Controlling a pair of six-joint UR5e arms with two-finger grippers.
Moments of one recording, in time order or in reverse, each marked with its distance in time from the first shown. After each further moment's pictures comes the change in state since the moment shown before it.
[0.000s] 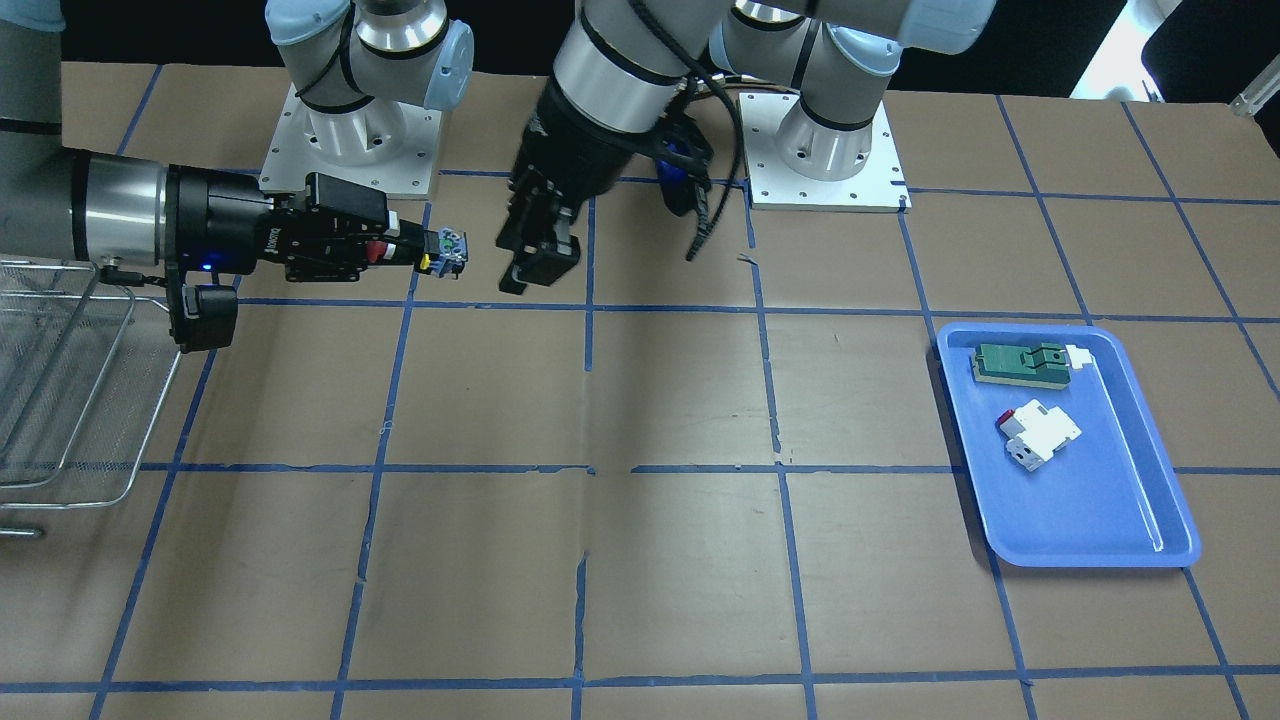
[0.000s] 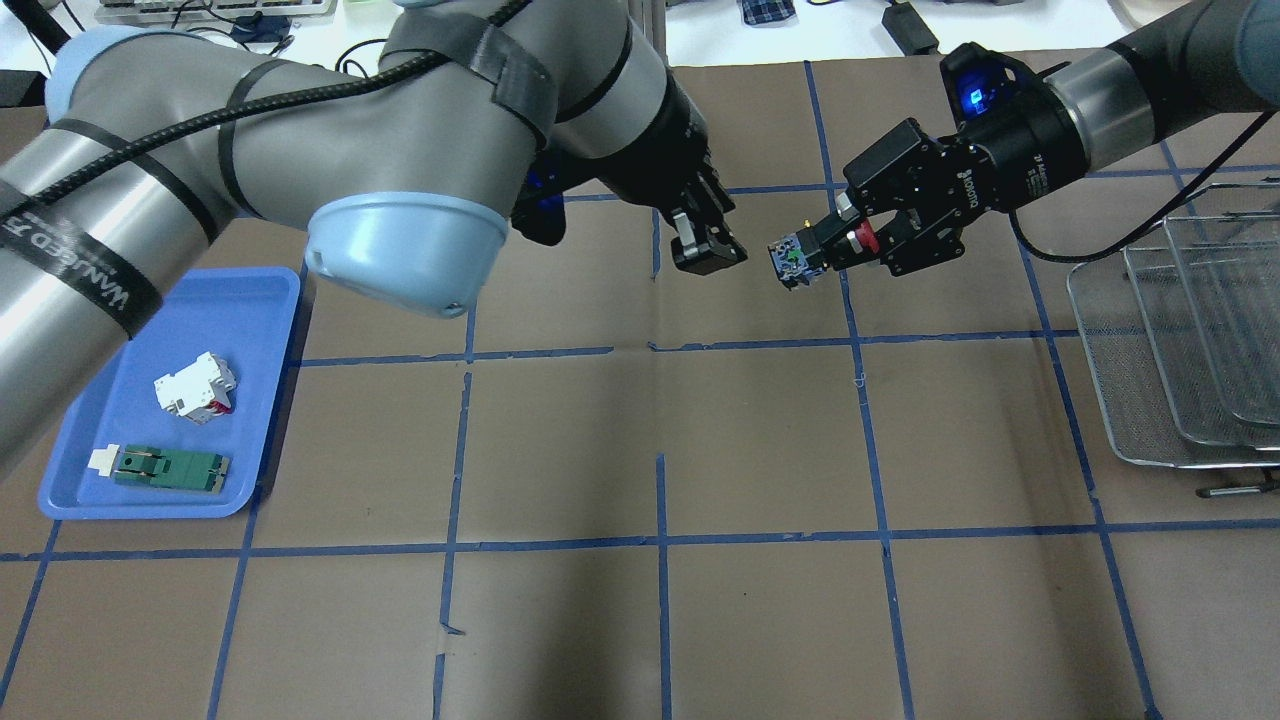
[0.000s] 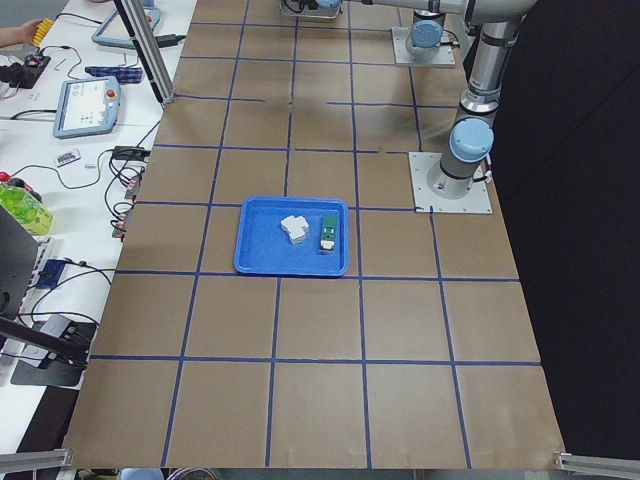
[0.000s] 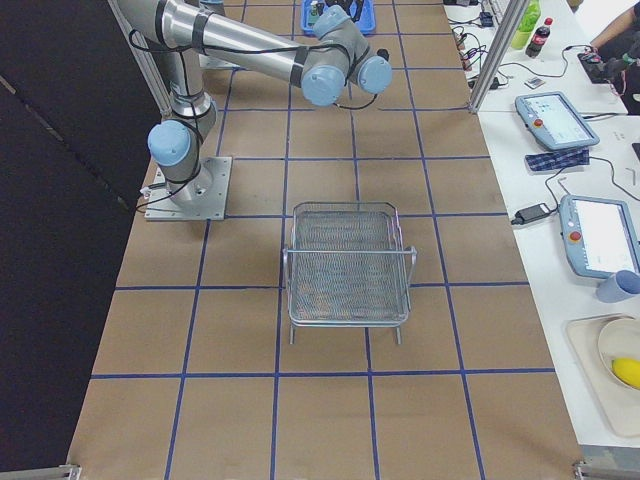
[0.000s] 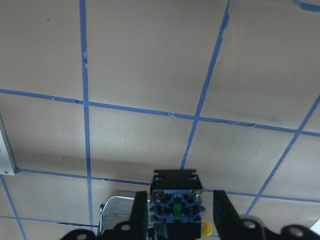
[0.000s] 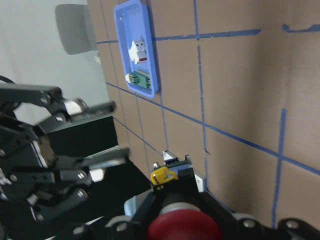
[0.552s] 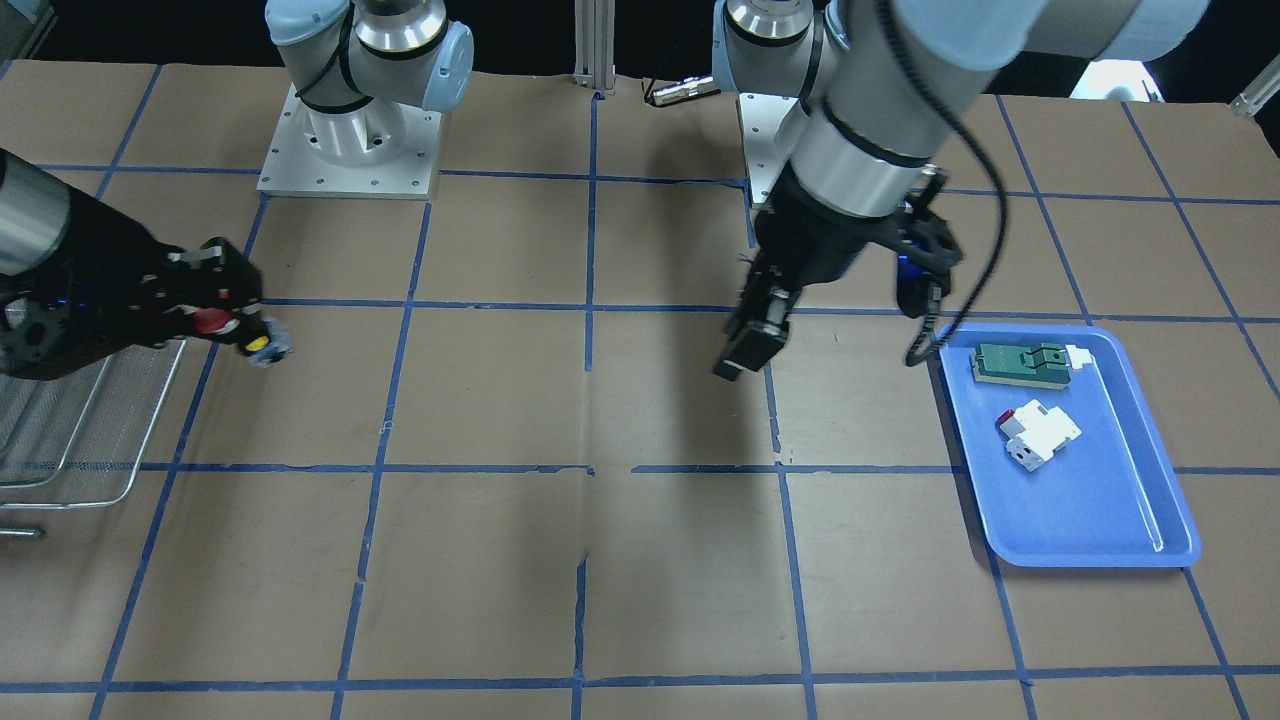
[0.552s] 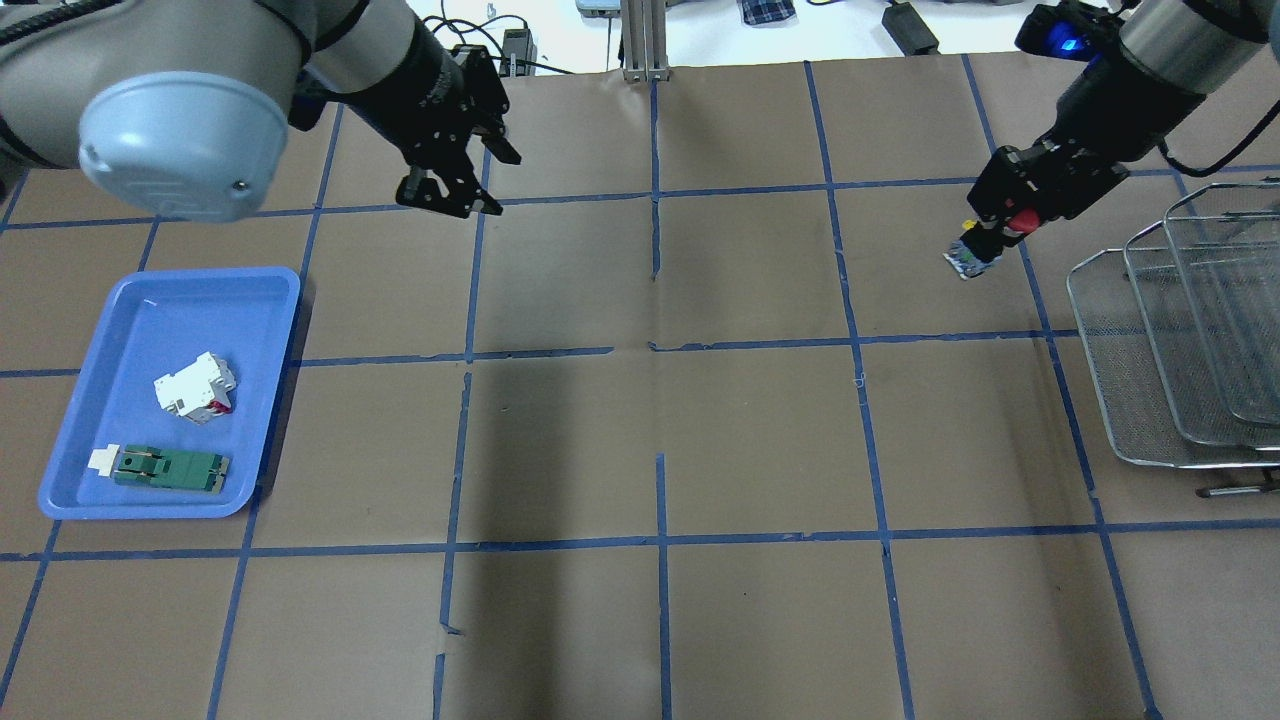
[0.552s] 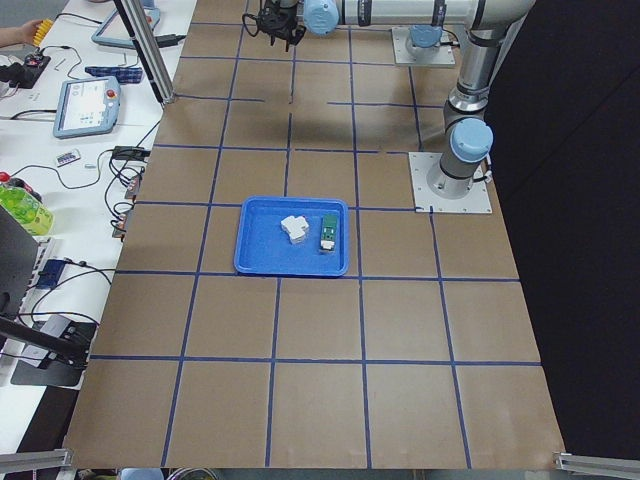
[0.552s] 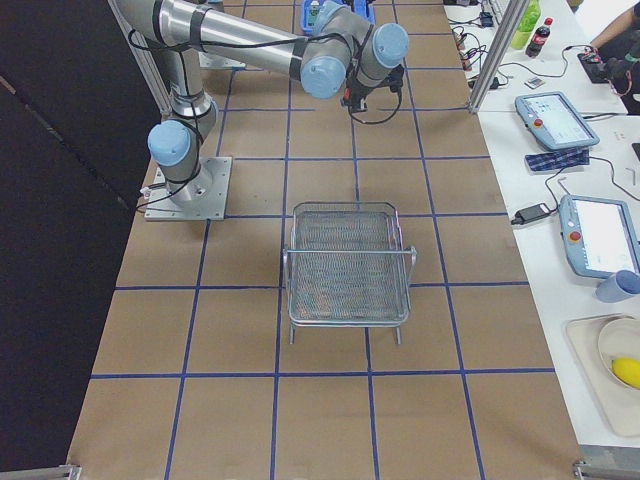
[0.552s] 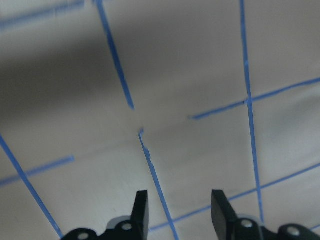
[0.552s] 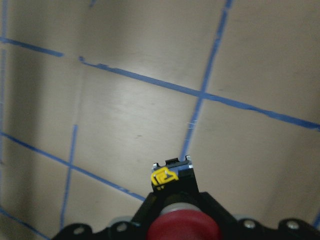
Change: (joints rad) left arm 0.259 0.034 0.001 -0.142 0.152 0.795; right arm -0.031 -0.012 -0.031 -0.486 -0.650 0.073
